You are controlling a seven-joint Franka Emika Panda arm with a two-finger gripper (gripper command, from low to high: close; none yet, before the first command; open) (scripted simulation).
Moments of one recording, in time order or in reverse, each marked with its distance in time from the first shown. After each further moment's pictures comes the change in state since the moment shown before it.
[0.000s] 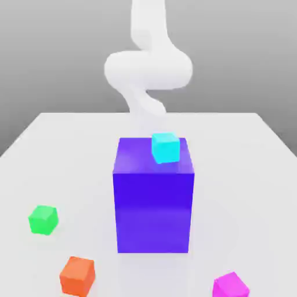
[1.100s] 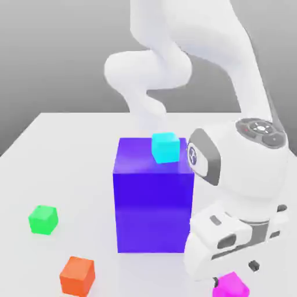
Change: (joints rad) arm 0.163 1.203 0.101 0.024 -0.143 0.437 -0.005
